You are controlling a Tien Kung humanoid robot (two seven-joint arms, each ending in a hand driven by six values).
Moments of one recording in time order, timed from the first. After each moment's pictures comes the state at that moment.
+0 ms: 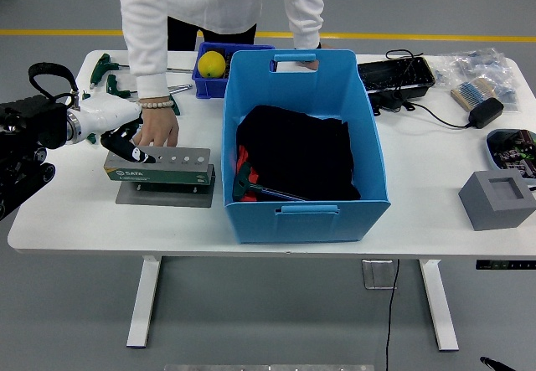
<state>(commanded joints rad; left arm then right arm) -0.92 0.51 -0.39 -0.79 1.86 -0.03 -0.14 0.23 -0.20 0.50 0.20 -0.58 -0.06 -0.17</state>
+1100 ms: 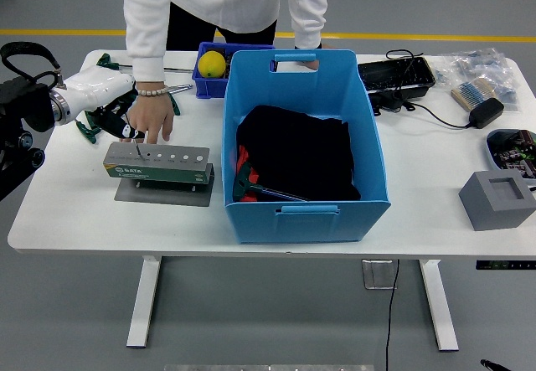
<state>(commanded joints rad) -0.91 0.56 -0.54 -0.88 1.86 -0.03 -0.14 0.22 -0.20 0.52 0.19 -0.59 -0.06 -0.17</state>
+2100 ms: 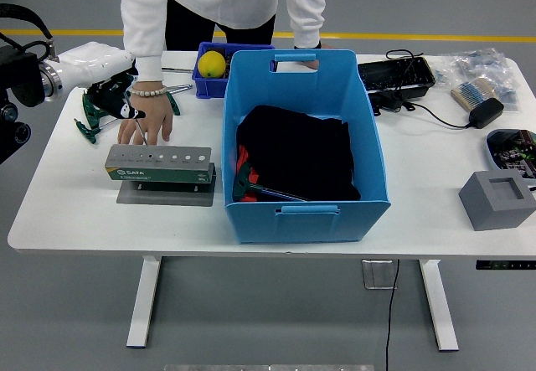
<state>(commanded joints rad) -0.97 0.63 -0.56 -1.01 1.83 -0.15 -0.11 0.19 -0.19 0.55 0.19 -0.62 -0.06 -0.18</state>
